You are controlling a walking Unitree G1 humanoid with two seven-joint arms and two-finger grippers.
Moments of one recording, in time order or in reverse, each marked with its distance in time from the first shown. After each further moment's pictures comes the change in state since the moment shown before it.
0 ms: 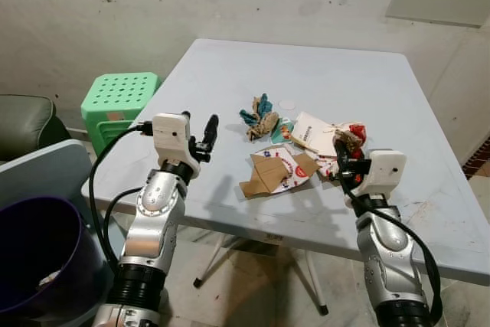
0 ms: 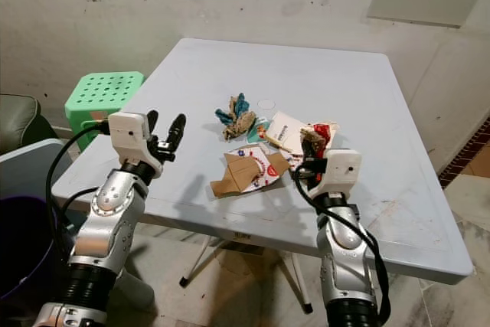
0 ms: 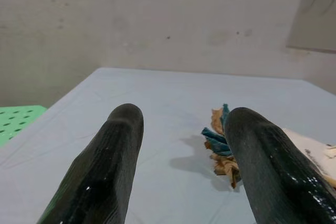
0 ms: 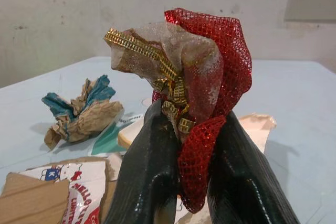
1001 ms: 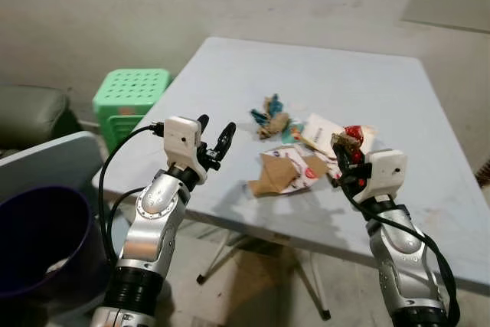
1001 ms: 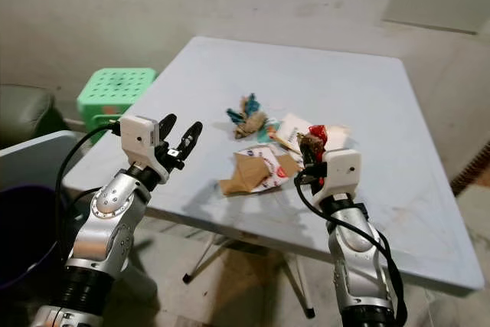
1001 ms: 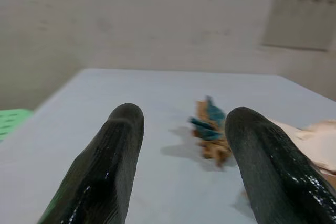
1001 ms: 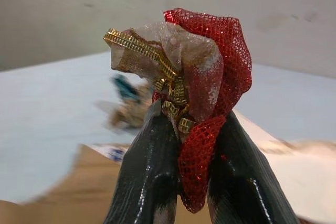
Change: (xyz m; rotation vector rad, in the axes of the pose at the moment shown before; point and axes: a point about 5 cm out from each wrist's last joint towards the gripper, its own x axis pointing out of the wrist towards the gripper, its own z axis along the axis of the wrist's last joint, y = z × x) left arm -0.005 -0.007 0.000 -0.001 0.004 -0.170; right arm -0.005 -0.001 0.002 -0.080 0.034 0.134
